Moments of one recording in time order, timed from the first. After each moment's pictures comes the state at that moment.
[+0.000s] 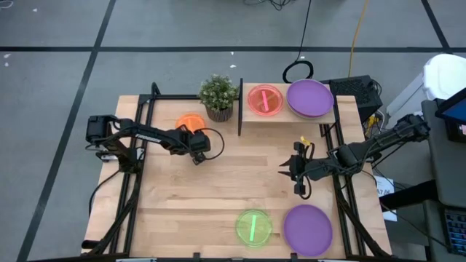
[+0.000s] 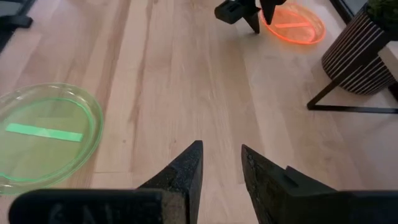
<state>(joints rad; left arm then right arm) 0.16 1.61 0.75 -0.47 -0.43 -0.33 0.39 0.97 0.69 -0.45 0.40 0.23</state>
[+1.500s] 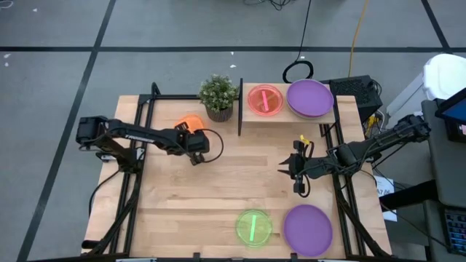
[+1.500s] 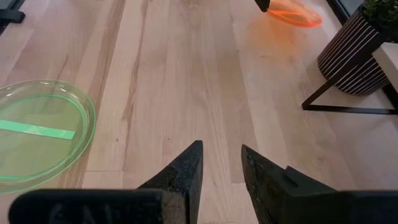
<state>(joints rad) 0.09 1.51 0.83 -0.64 -0.47 -0.27 0.37 0.97 0.69 -0.45 0.39 0.20</state>
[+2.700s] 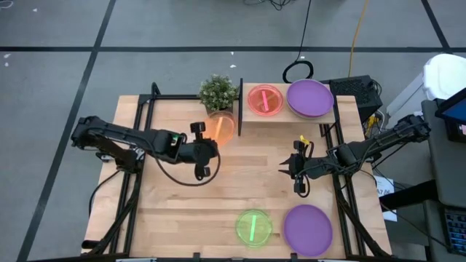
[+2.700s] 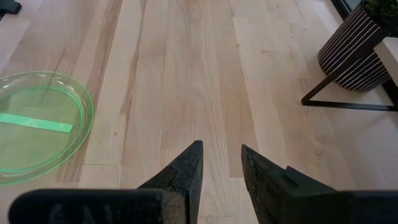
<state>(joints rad) -0.20 1.47 1.38 -0.87 -0.53 0.02 0.37 0.97 0.69 -0.47 0.39 0.19</state>
